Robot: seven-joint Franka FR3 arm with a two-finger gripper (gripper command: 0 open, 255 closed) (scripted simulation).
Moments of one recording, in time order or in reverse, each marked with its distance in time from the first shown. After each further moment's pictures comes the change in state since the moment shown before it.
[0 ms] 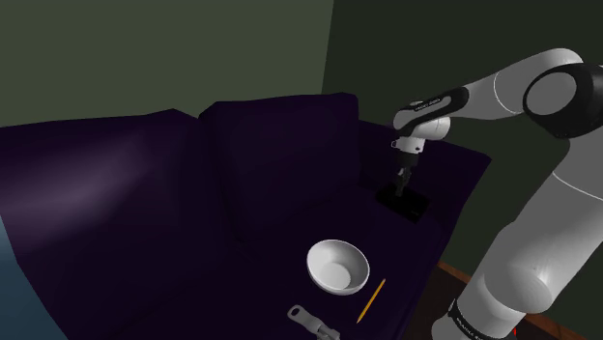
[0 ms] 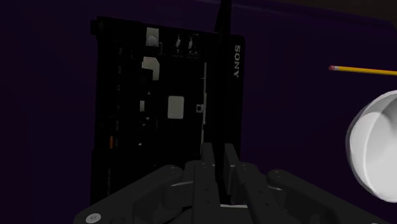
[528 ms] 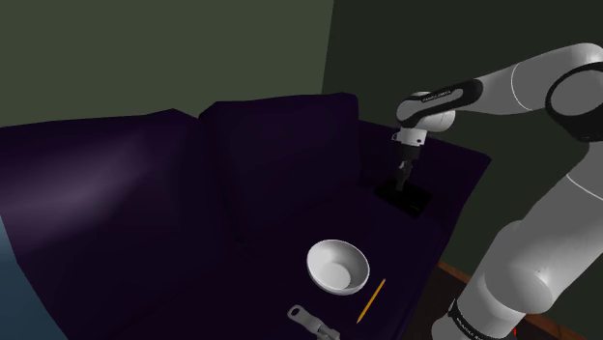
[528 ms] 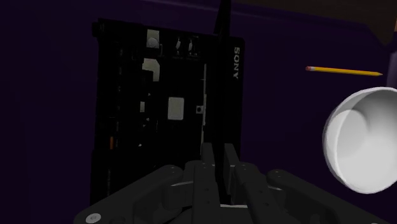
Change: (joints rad) arm 0.011 -0.090 0.031 0.007 -0.037 -0.079 0.070
